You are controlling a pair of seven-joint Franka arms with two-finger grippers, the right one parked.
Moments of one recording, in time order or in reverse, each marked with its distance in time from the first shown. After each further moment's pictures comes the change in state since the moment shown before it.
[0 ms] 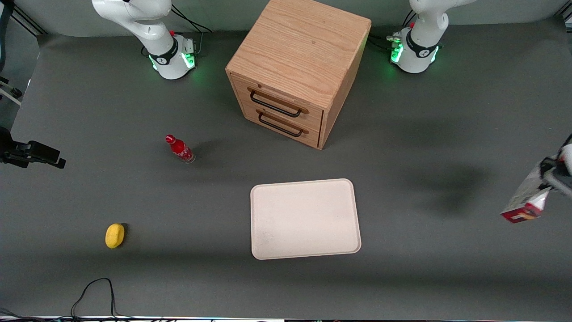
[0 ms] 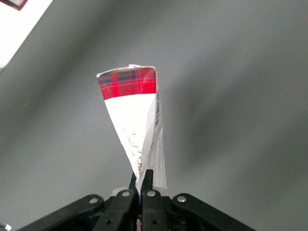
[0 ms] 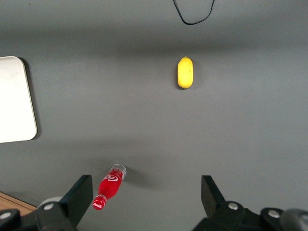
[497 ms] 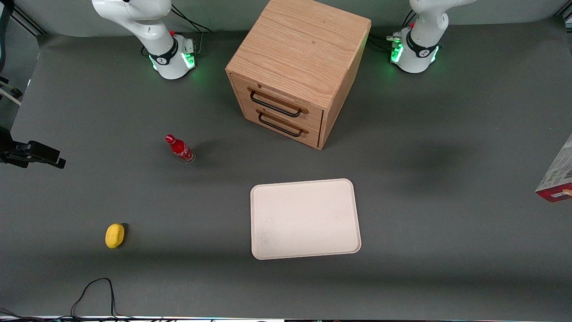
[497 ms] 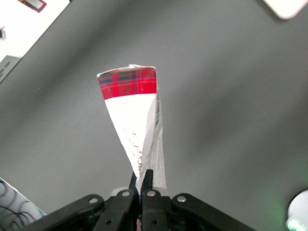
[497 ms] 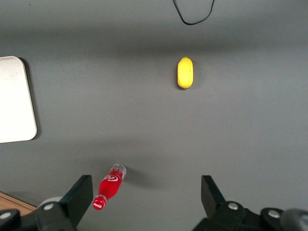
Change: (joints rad) arm -0.007 0.000 -0.015 0.270 -0.026 -0.312 -0.125
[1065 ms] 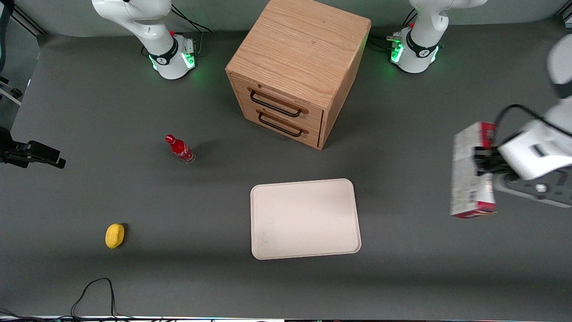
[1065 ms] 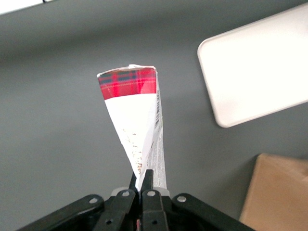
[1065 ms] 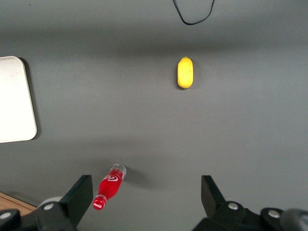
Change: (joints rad) arm -0.374 0.079 -0.059 0.059 -0.016 0.009 -0.956
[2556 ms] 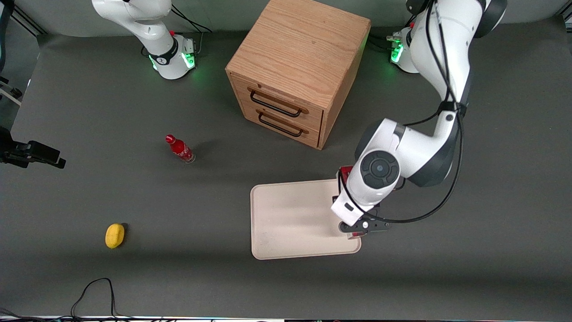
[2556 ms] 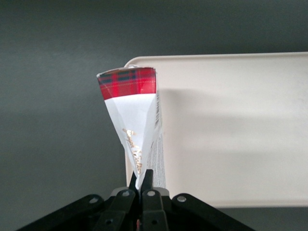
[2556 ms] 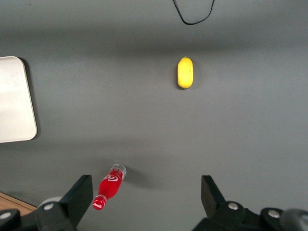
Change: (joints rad) arm -0.286 0.426 0.029 0.035 0.066 0.416 -0.489
